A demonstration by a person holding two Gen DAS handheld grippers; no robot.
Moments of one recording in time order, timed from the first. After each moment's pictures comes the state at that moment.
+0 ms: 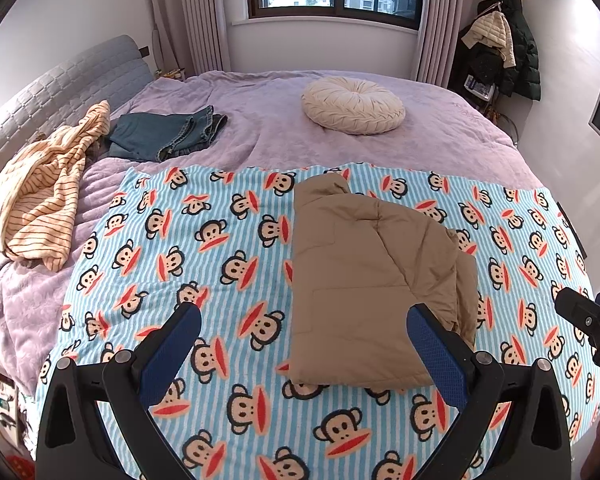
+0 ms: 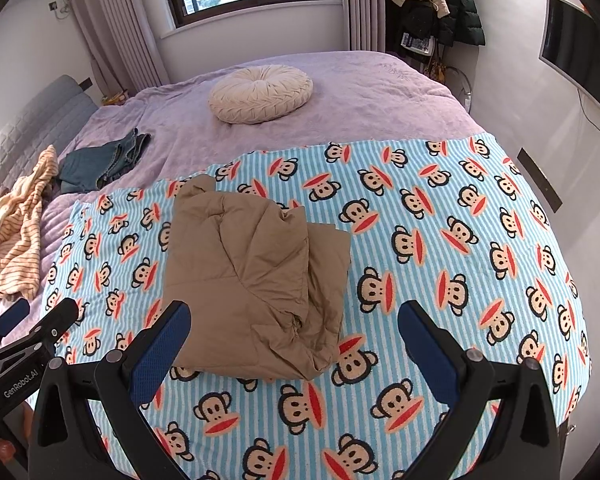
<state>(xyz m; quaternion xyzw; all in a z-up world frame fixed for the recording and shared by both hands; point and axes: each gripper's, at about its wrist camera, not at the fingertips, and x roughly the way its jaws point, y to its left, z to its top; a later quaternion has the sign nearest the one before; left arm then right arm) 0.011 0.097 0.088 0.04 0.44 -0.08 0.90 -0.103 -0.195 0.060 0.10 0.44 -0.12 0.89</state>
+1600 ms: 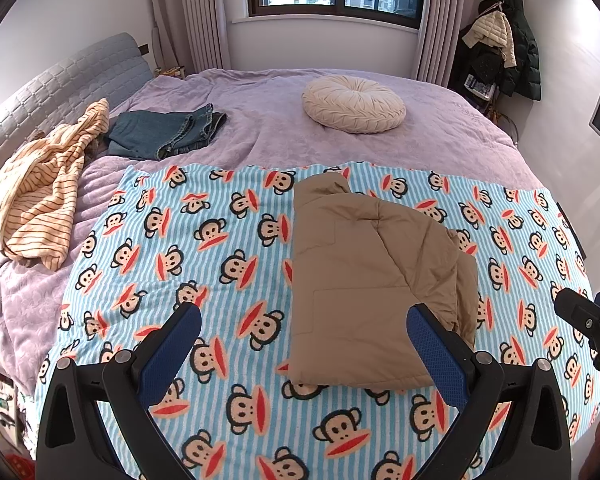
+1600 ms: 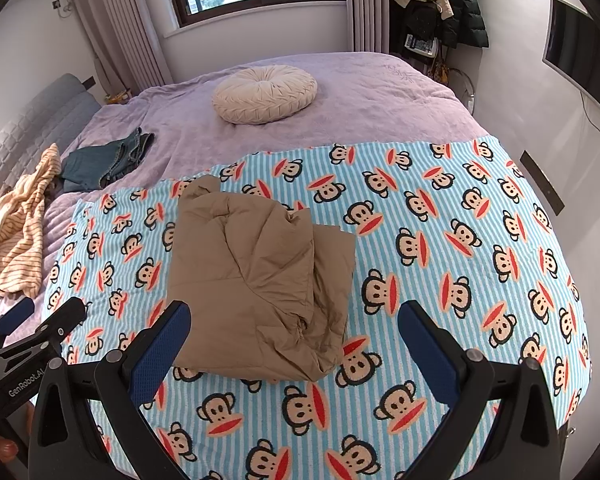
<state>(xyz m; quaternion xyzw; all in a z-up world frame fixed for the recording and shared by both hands) 0.012 0.097 0.088 0.04 0.44 -0.08 0.90 -0.103 -0.193 0.061 0.10 0.44 -0.12 0.89</state>
